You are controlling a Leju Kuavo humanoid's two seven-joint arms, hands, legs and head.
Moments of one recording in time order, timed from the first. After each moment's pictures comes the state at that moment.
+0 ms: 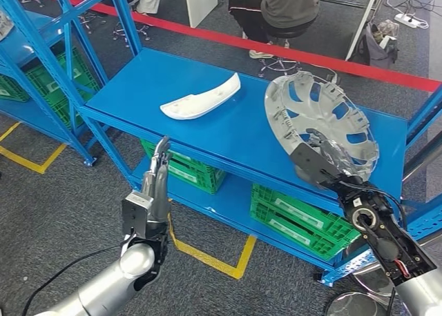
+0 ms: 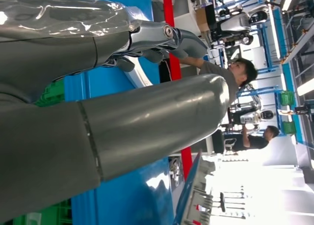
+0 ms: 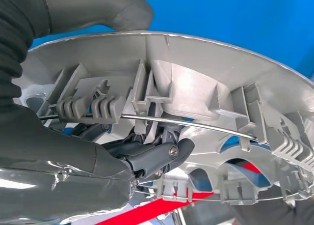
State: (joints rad) left arm -0.15 0.20 -0.55 -1.61 0.09 0.70 -0.43; right arm -0.76 -0.12 0.97 -1.03 0.14 -0.13 0.01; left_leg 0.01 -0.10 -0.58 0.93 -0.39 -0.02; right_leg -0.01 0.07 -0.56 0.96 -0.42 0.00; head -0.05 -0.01
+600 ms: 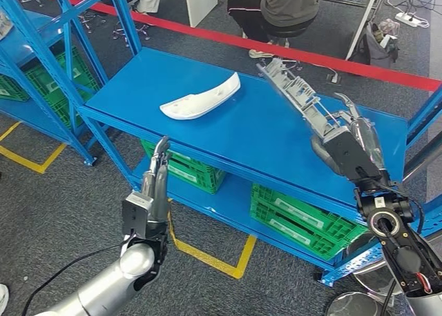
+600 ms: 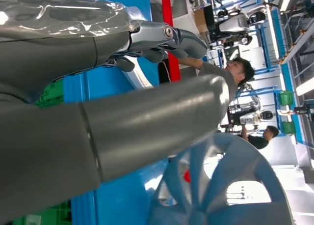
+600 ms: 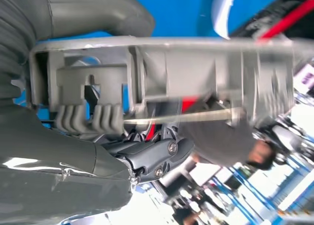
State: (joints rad) left arm -0.15 0.20 -0.55 -1.61 0.08 0.70 -0.43; right arm -0.68 -0.16 0.83 -1.32 0.12 -0.31 -0.09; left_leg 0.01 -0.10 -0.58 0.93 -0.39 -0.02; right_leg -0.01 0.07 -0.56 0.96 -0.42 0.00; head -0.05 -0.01
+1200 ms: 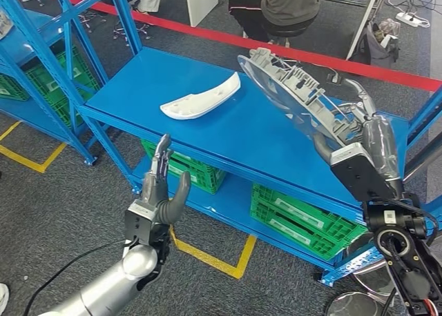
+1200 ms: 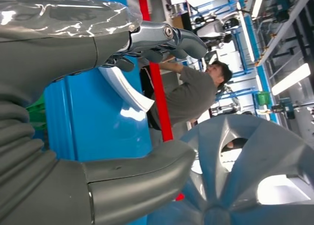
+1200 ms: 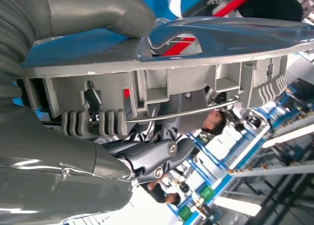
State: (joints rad) left arm -0.15 0.17 -0.54 -1.60 0.00 0.70 -0.48; right arm -0.59 -0.16 0.76 -1.58 0.27 -0.32 -0.09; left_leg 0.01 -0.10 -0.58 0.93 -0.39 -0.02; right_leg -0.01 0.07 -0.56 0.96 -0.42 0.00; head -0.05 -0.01
